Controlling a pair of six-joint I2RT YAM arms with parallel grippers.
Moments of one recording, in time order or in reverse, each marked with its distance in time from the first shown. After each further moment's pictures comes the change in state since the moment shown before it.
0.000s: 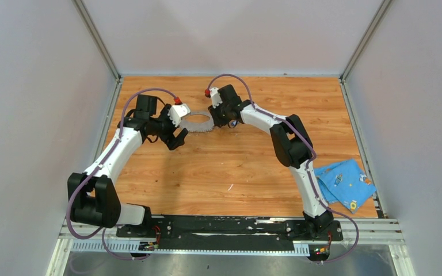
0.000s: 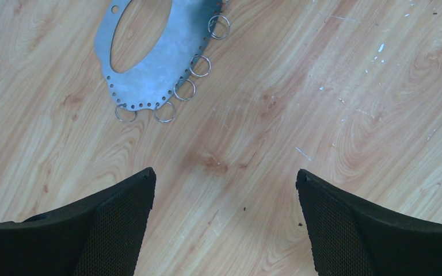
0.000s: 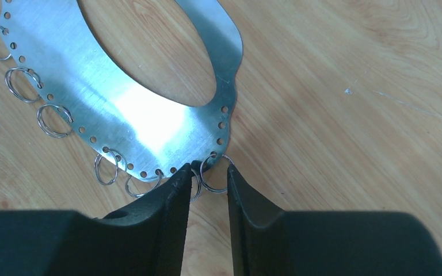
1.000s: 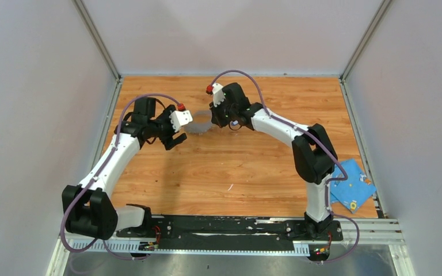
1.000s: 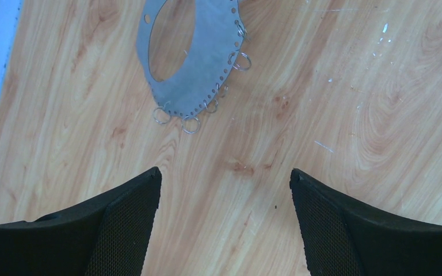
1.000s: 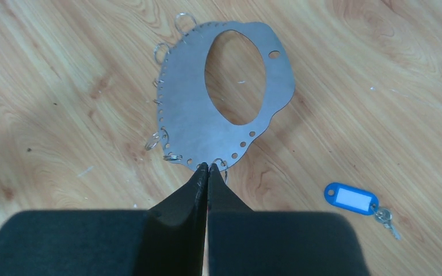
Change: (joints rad) left arm -0.024 -0.092 -0.020 -0.002 0.007 0.202; right arm 0.059 -0.340 -0.270 0.084 -0.052 0.056
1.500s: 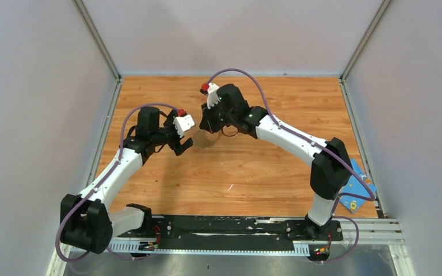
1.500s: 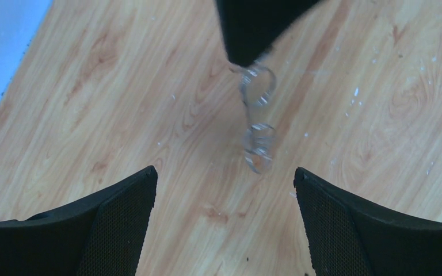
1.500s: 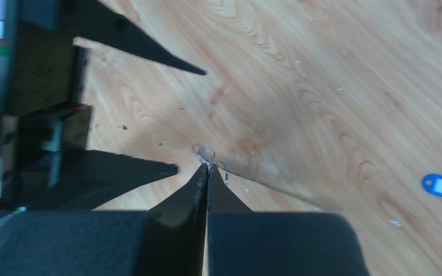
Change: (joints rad) left arm -0.071 -0.104 -0.214 0.301 0.048 -0.191; right arm 0.118 -0.195 -0.023 -0.063 -0.018 0.224
